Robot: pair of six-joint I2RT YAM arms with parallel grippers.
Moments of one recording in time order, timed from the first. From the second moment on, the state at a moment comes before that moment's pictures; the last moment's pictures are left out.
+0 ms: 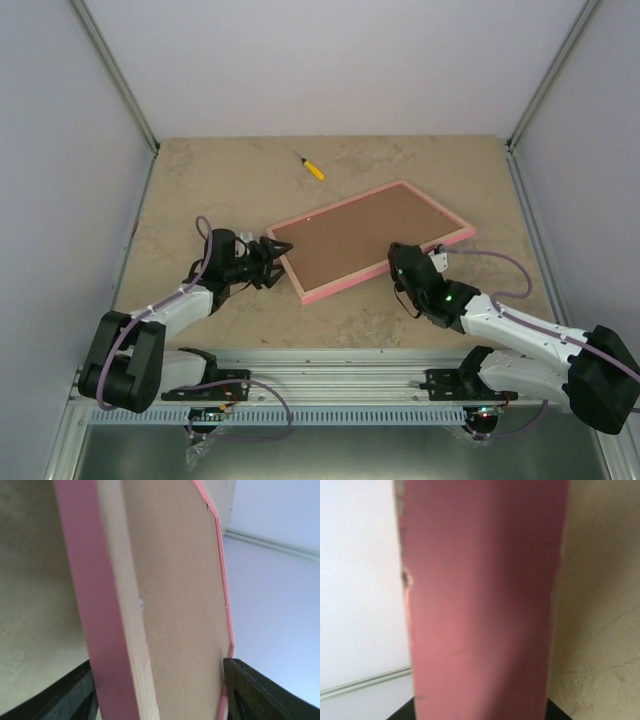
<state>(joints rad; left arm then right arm) -0.27 1.23 0.40 0.28 0.66 -1.39 0.83 1.07 0.53 -0.06 0.55 1.78</state>
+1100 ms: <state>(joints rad) -0.25 1.37 0.34 0.51 0.68 -1.44 0.72 0.80 0.48 -0.31 0.40 1.64</state>
